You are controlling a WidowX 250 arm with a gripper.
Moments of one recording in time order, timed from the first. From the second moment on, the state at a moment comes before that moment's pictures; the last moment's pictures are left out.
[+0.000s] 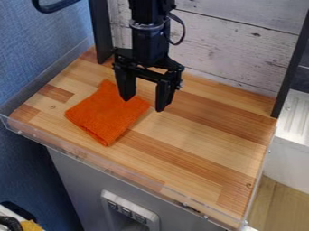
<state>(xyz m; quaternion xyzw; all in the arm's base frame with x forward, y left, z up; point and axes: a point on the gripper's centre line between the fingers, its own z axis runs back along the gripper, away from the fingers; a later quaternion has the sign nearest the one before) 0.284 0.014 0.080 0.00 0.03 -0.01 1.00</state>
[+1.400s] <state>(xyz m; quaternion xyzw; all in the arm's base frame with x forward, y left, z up) 0.292 0.075 0.079 0.00 -0.02 -0.15 0.99</state>
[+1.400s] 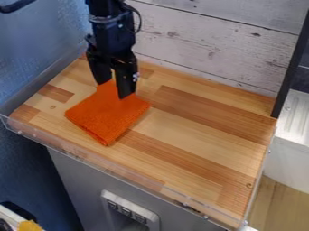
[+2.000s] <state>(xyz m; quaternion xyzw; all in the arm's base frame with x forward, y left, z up) 0.292 0.097 0.061 -0.01 0.00 -0.17 0.99</state>
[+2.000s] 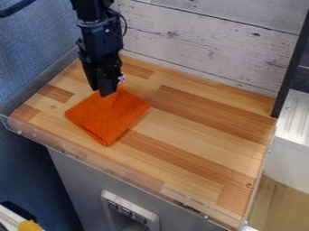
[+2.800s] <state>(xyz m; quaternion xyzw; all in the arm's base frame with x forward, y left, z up) 0.294 0.104 0.028 0.01 0.01 -0.16 0.99</state>
